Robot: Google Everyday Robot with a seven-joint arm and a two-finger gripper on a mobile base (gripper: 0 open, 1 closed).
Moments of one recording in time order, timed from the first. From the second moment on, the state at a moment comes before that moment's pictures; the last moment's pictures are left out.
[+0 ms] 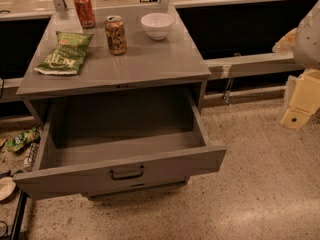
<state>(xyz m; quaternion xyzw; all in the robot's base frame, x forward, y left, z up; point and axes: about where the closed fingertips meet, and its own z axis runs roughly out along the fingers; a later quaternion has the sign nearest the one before) 0.438 -0.217 0.977 -0.60 0.78 -0.03 0.16</state>
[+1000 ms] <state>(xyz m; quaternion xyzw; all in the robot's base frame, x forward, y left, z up) 0.535 -0.057 0.962 -0.56 0.73 0.20 0.33</state>
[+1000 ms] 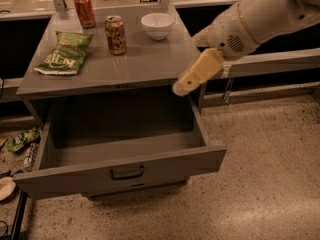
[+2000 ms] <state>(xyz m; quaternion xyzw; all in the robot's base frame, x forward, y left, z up) 0.559 0.013 0.953 -0.52 0.70 0.28 0.39</state>
